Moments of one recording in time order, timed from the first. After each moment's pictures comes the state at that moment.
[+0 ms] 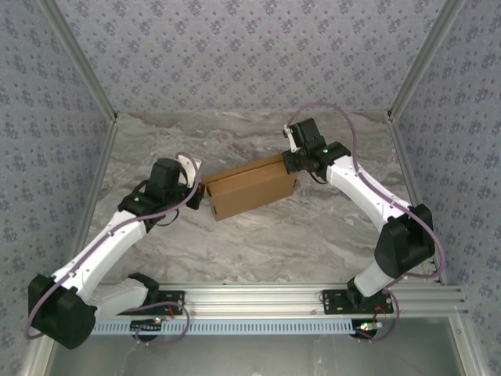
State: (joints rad) left arm -0.47 1.07 0.86 -0.50 0.08 -0.12; right arm 0.49 1.57 1.37 -0.66 0.14 0.08
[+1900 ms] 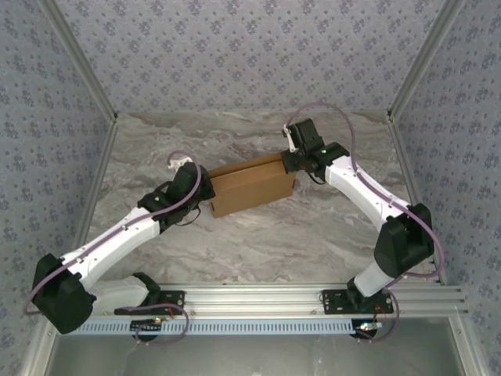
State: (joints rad) left arm -0.69 1.16 0.88 -0.44 -0.35 -0.84; right arm 0.50 1.58 1.37 -0.65 0.15 0.10
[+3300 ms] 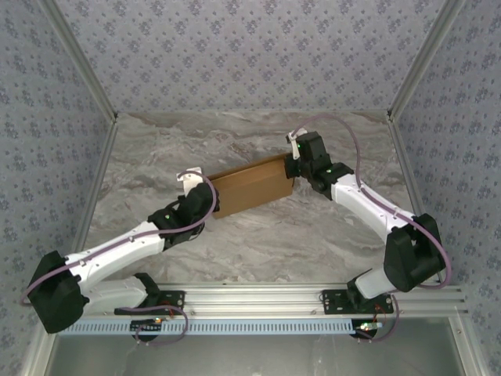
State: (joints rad) left arm -0.85 1.12 0.72 -0.28 -0.64 -0.71; right arm 0.49 1.47 1.09 -0.29 0.14 0.08
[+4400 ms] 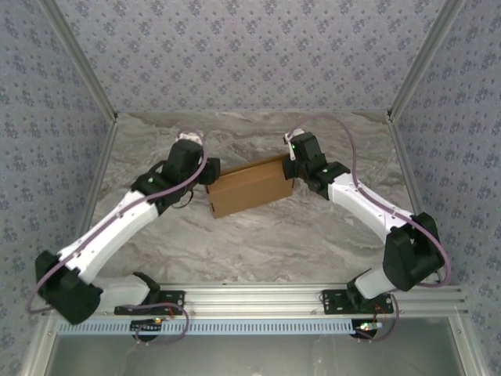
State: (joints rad) left arm -0.62 1.26 1.16 -0.56 -0.30 -0.37; right arm 0.53 1.48 1.12 -0.34 0.22 0.08
